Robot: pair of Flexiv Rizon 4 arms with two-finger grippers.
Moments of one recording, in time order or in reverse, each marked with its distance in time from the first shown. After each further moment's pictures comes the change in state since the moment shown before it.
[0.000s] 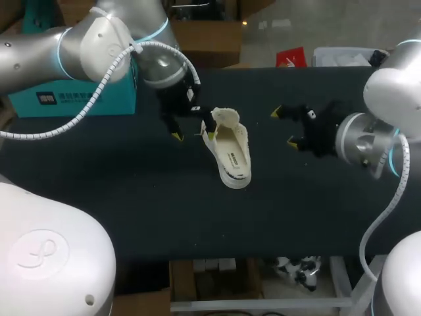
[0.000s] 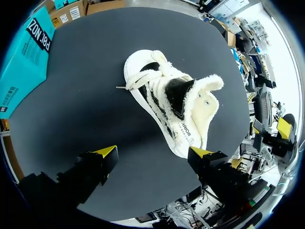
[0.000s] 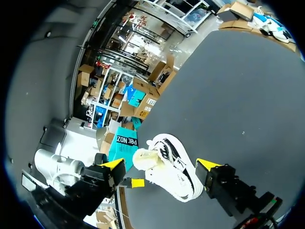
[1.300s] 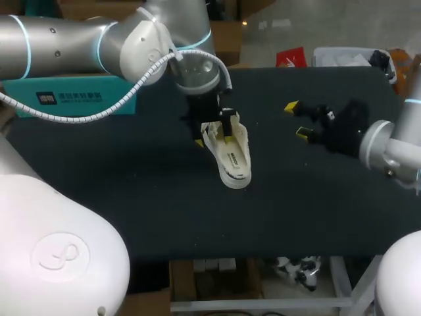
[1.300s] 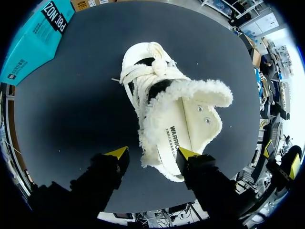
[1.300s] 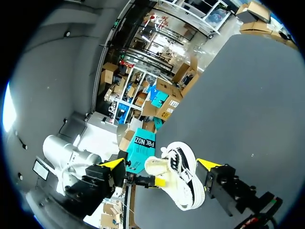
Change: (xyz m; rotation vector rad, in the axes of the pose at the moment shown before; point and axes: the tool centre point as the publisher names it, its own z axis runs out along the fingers) left arm 0.038 -0.007 0.031 0.005 -0.126 -0.230; right arm -0.005 0.033 -0.008 0.007 0.203 -0.078
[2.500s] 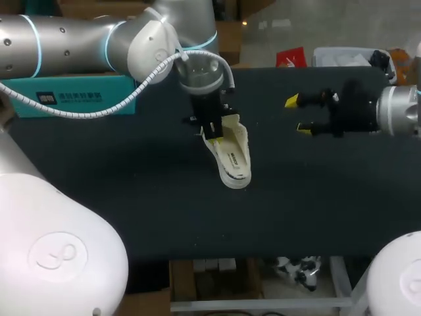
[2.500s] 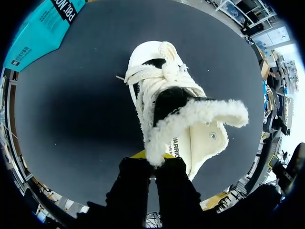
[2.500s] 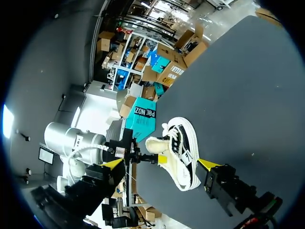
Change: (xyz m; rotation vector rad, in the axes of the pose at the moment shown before) left arm 0.001 -0.009 0.011 -0.015 -0.023 -0.109; right arm 0.004 0.006 0.001 0.381 0.003 -0.011
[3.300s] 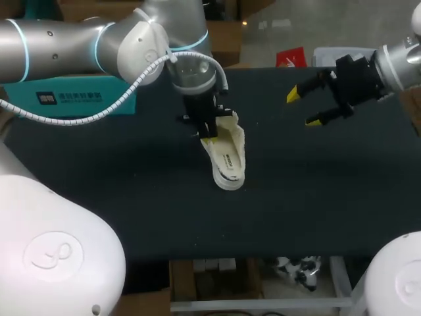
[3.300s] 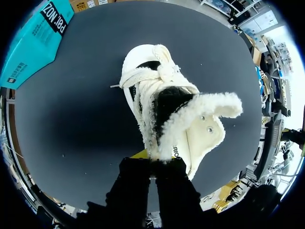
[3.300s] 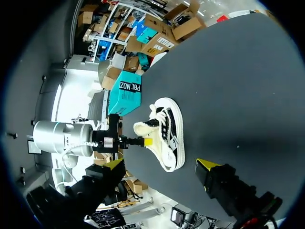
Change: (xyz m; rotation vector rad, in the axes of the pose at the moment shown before) left arm -0.014 0.004 -0.011 0.012 0.013 0.146; right arm 0.008 0.011 -0.016 0.297 -0.177 -0.034
